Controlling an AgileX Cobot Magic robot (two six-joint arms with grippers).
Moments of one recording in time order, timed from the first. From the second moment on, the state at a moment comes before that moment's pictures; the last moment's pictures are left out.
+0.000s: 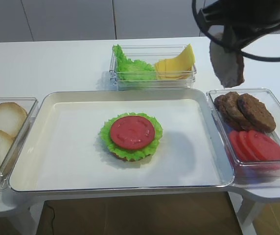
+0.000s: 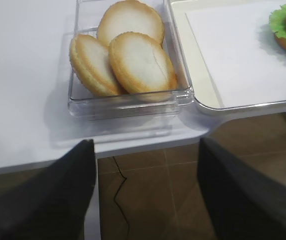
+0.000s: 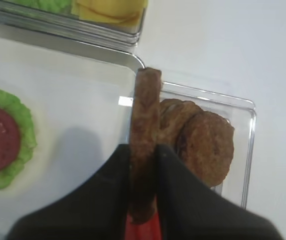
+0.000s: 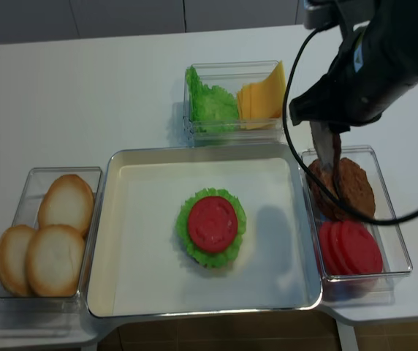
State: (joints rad) left arm 0.03 -0.02 -0.49 -0.05 1.18 0.05; right arm 0.56 1.43 -1.37 -0.21 1.10 0.32
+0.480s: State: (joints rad) left arm 0.03 -0.02 -0.49 -0.05 1.18 0.05; right arm 0.89 1.50 -1.38 -0.41 1.14 0.47
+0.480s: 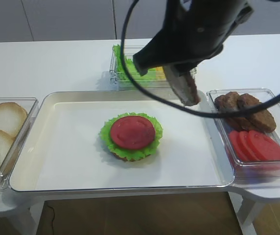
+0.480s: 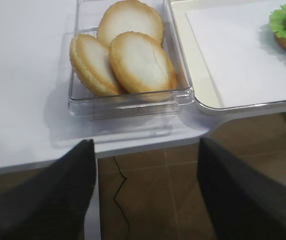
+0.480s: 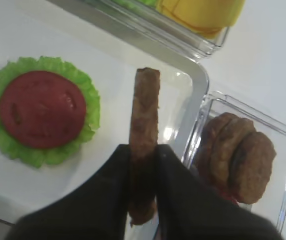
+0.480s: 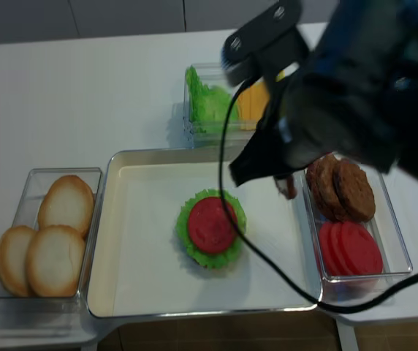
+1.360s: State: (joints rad) left arm 0.03 -0.02 -0.49 -0.05 1.18 0.05; right arm 0.99 1.81 -1.52 -0.51 1.13 0.48
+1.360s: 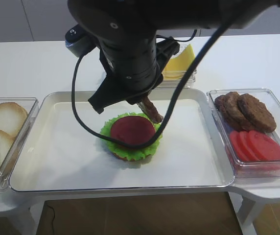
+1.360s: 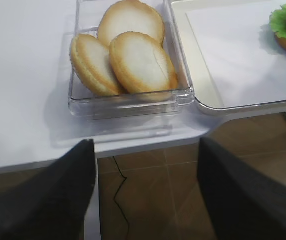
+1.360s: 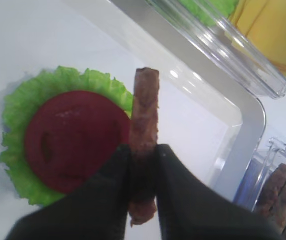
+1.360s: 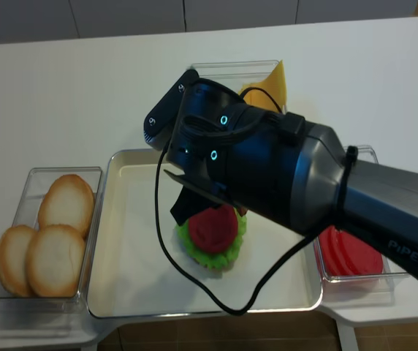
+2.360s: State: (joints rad) left arm 0.03 -0.02 -0.49 -0.05 1.18 0.05; right arm 0.99 1.84 -1.52 -0.48 1.12 0.45
